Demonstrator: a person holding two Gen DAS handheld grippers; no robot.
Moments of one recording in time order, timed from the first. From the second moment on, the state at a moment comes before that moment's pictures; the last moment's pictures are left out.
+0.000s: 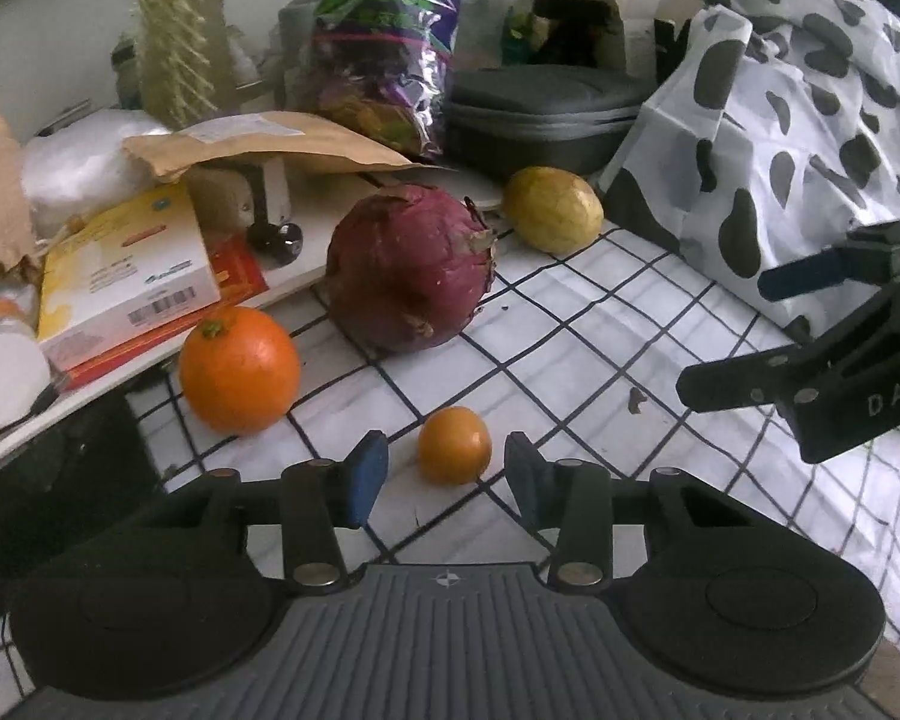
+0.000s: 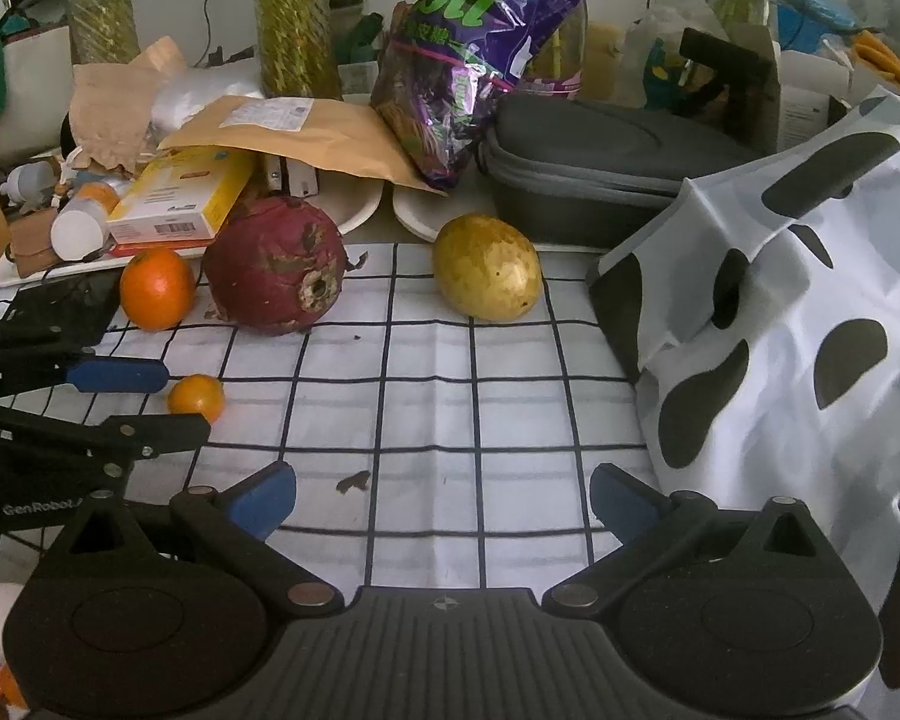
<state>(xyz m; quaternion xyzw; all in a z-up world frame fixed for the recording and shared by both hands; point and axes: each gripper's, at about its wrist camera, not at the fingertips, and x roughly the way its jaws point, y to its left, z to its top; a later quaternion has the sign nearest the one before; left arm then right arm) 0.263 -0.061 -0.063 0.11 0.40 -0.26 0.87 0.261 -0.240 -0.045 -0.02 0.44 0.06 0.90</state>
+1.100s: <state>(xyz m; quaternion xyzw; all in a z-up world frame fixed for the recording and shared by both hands) 0.265 -0.013 -0.039 0.11 0.37 -0.23 0.89 0.341 -0.222 -0.073 -0.13 0.32 0.00 0.94</state>
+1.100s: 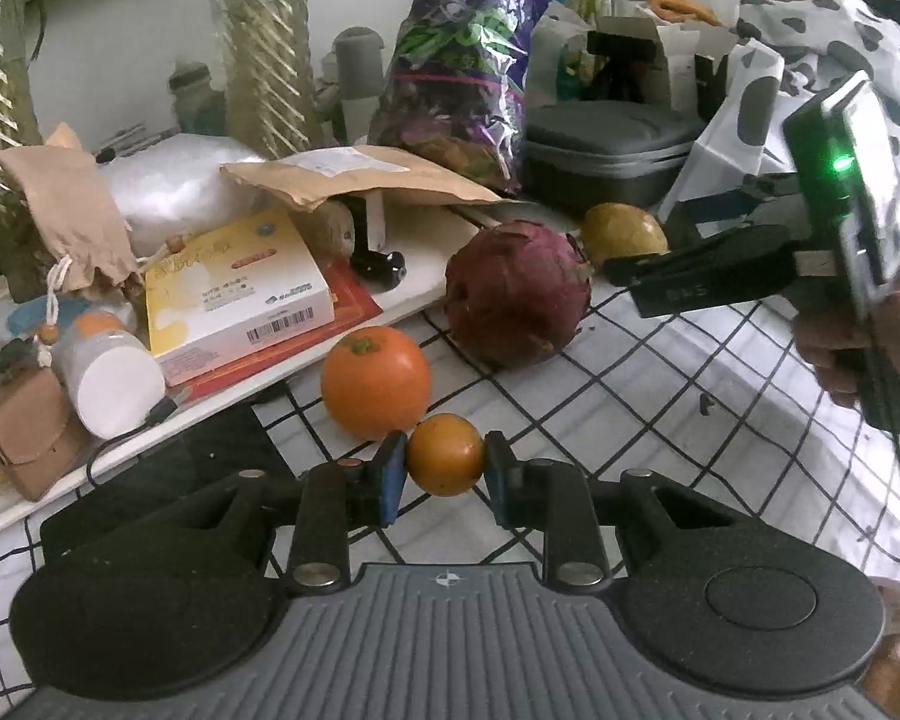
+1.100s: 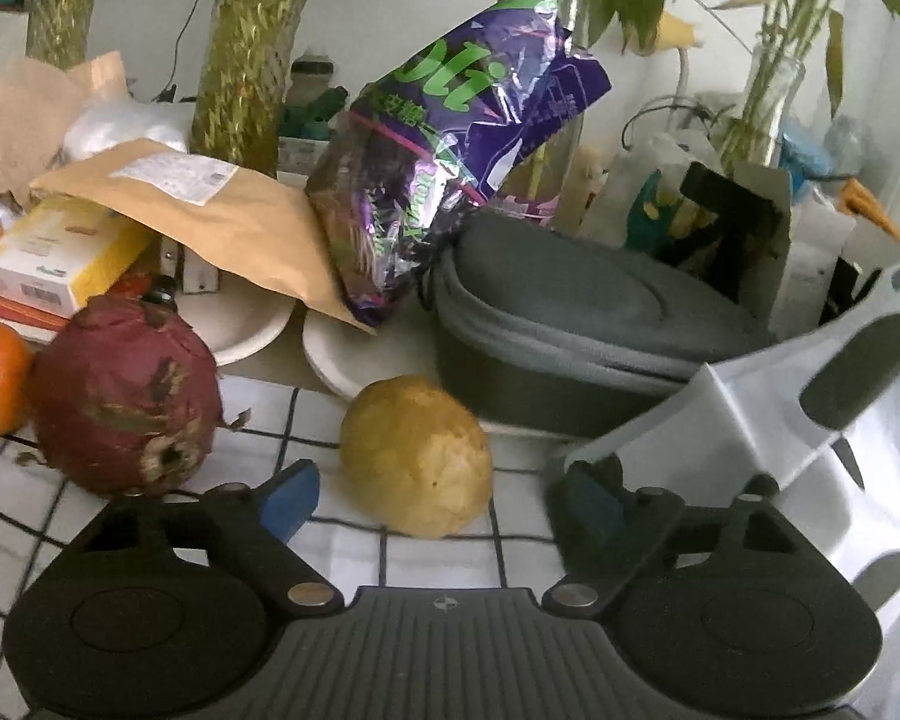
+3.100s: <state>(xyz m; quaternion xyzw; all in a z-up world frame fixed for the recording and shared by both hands) 0.097 -0.007 0.006 0.07 0.36 -0.22 0.90 0.132 -0.223 0.009 0.00 0.34 0.15 0.93</state>
